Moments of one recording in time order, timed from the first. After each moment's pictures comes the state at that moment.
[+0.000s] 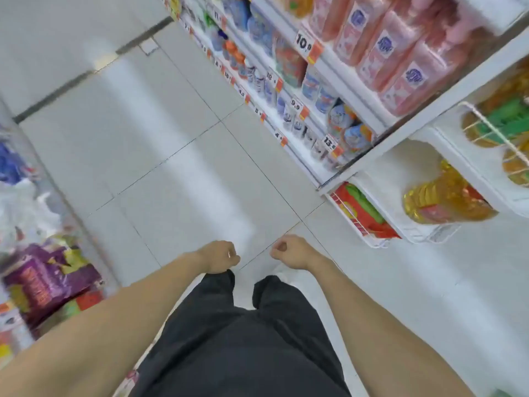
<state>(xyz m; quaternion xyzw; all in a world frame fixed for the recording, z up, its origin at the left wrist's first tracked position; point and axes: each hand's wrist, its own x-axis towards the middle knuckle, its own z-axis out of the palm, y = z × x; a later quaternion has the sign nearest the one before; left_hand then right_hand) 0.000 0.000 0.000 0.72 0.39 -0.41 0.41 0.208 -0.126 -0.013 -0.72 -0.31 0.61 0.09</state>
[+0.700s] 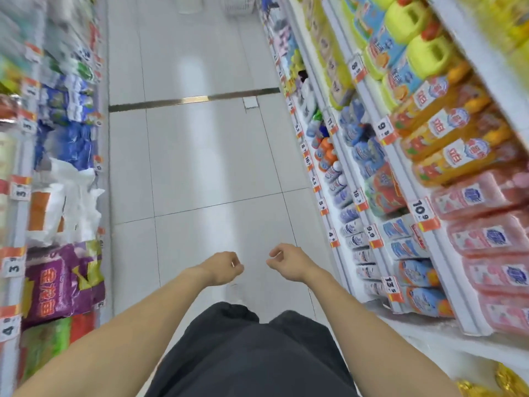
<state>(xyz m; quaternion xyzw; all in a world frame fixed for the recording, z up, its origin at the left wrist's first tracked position) -0.120 0.272 0.020 0.62 0.56 -0.20 0.51 0.103 0.252 0.052 -0.67 -0.50 0.55 -0.04</state>
